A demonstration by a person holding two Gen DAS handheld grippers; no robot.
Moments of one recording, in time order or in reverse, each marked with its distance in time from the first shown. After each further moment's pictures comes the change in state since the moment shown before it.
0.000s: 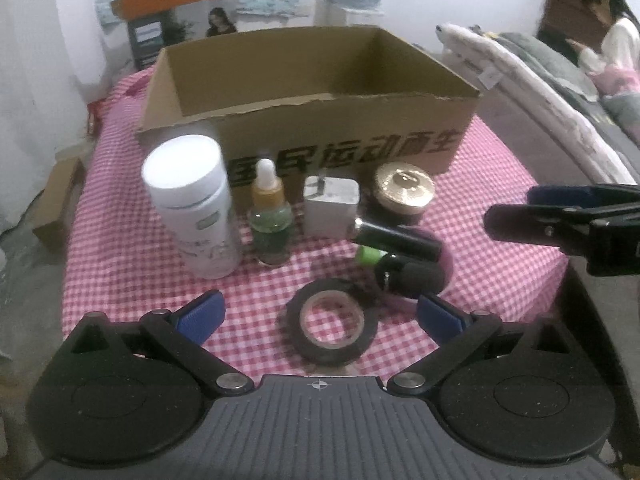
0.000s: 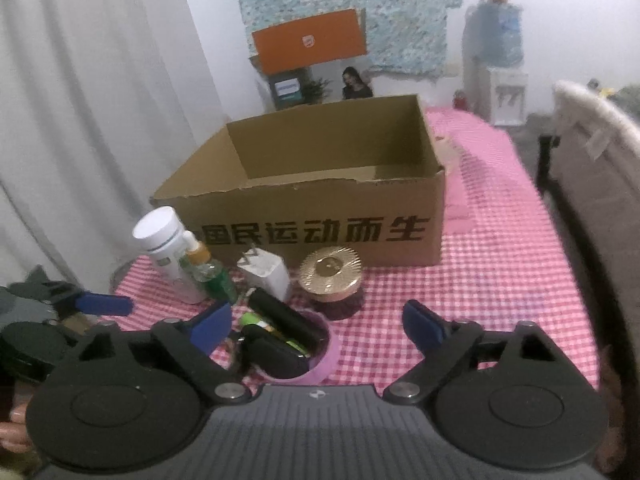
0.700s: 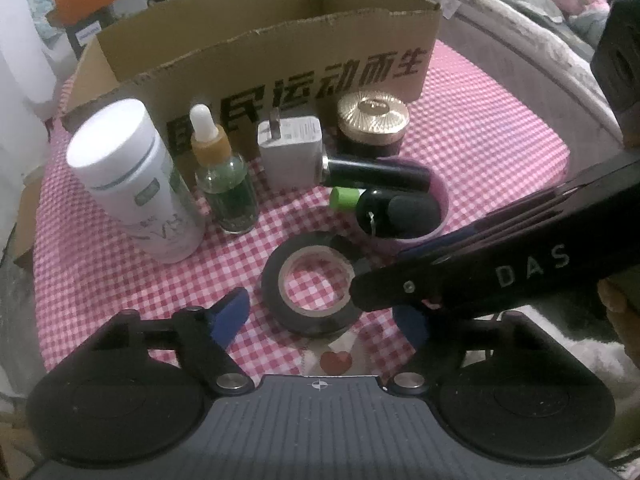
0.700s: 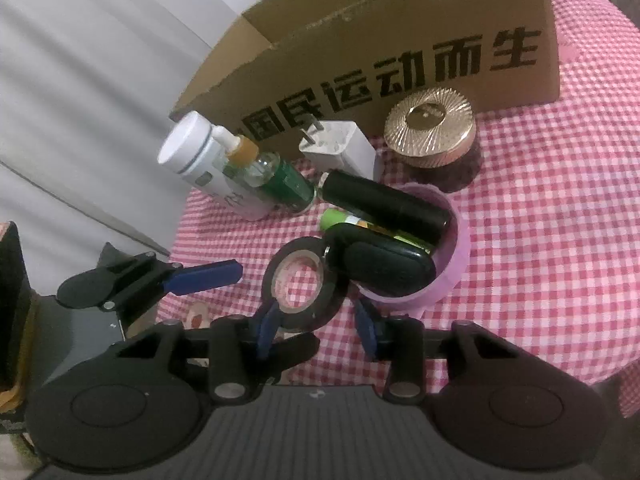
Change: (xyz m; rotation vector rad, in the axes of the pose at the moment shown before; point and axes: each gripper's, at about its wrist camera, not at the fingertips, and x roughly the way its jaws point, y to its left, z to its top) left arm 0.038 -0.007 -0.013 0.184 0.126 -0.047; right arm 0.084 0.017 -0.027 0.232 0.349 0.229
